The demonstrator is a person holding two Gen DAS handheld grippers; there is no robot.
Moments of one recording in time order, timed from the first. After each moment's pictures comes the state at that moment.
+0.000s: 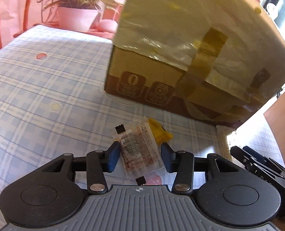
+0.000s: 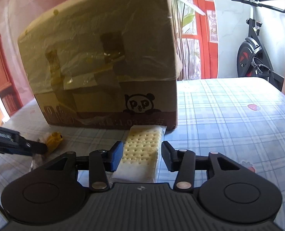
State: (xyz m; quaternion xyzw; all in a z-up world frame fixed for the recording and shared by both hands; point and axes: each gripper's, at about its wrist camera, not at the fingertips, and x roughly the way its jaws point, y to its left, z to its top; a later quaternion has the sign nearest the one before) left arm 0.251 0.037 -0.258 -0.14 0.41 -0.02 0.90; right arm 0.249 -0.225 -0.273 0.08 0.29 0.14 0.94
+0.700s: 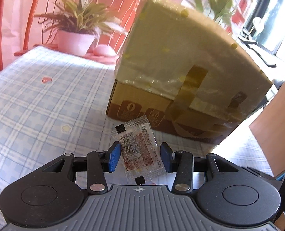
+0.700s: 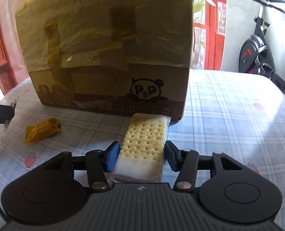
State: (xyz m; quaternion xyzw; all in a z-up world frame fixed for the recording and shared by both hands) left arm 0.220 0.056 -0.219 -0.15 0.35 -0.05 0.92; right arm 0.259 -0.213 -0.280 0.05 0.34 0.16 0.93
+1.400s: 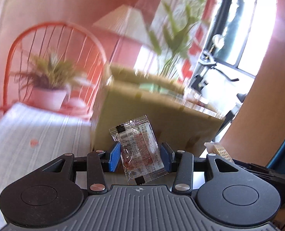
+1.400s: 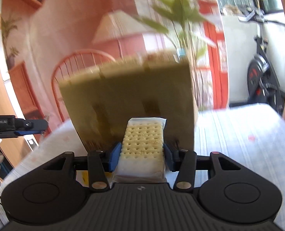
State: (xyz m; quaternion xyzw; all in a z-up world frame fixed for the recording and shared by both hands) left arm 0.199 0.071 -0.120 -0.11 0.24 -0.14 0.95; right arm 0.195 -0.236 -0.163 0.11 0.21 0.20 0.95
